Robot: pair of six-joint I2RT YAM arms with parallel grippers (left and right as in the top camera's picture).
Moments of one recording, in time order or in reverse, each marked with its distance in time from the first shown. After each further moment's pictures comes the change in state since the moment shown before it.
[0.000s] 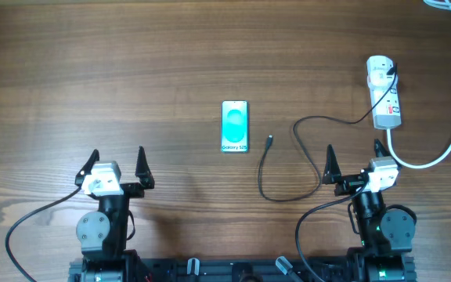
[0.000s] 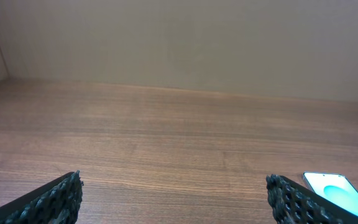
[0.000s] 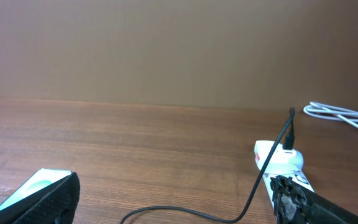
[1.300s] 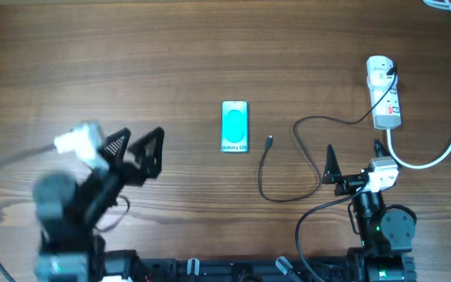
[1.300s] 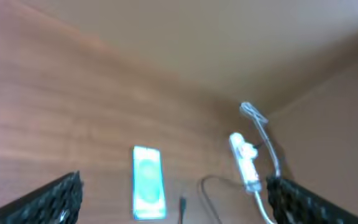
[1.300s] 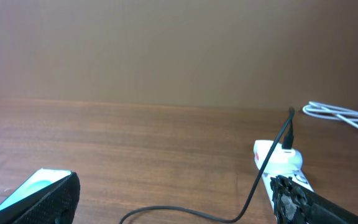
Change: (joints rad) left arm 0.001 0.572 0.707 -0.390 0.464 -0.459; right arm 0.000 0.000 0.000 0.000 0.003 0.000
